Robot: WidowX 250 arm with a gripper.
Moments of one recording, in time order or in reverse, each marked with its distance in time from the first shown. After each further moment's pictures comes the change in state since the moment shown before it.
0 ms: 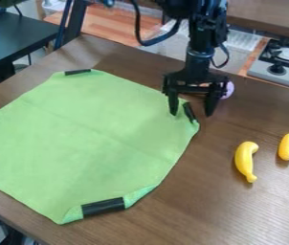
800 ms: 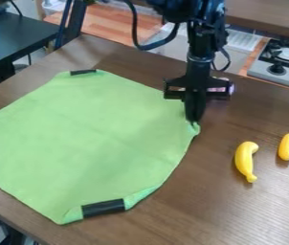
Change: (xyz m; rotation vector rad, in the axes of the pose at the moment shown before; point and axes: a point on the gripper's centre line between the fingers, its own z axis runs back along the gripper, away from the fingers) arm -0.008 -0.005 -0.003 -0.066 0.021 -0.035
